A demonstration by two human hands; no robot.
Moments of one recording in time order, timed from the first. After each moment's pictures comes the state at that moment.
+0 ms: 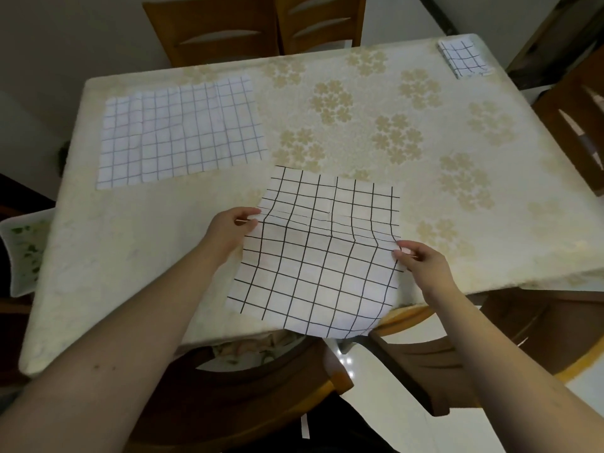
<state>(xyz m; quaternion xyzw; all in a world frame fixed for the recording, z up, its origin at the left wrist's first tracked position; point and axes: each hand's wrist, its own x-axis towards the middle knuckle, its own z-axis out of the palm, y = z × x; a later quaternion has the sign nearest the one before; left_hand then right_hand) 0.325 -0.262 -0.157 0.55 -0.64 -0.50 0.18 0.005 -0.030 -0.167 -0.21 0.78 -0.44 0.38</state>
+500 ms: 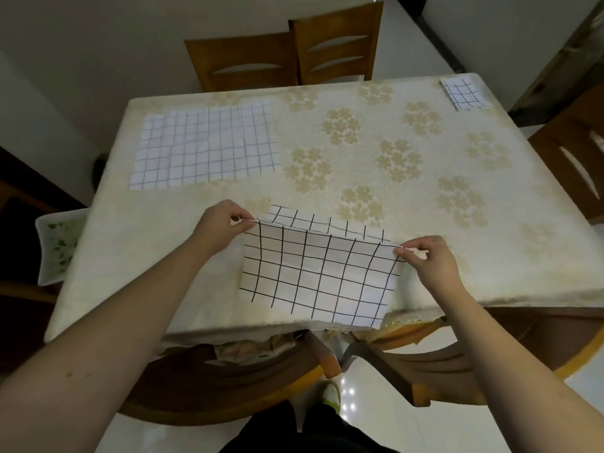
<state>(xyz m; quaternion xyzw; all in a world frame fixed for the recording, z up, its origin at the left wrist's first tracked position) 0.355 -0.237 -0.086 0.51 -0.79 -0.30 0.14 -0.006 -0.022 -0.117 -0.39 0.80 -0.37 0.26</state>
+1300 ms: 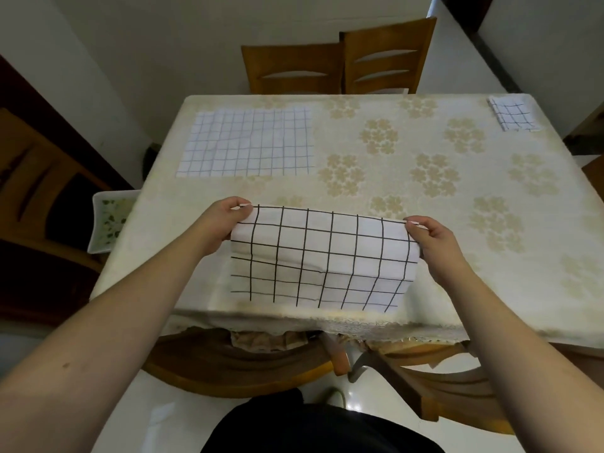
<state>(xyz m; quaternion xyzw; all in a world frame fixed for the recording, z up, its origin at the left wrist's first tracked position) 0.399 -0.217 -0.056 0.60 -0.53 -0.55 0.24 0.018 -0.077 -0.082 -0.31 0.66 -0.51 0.46</state>
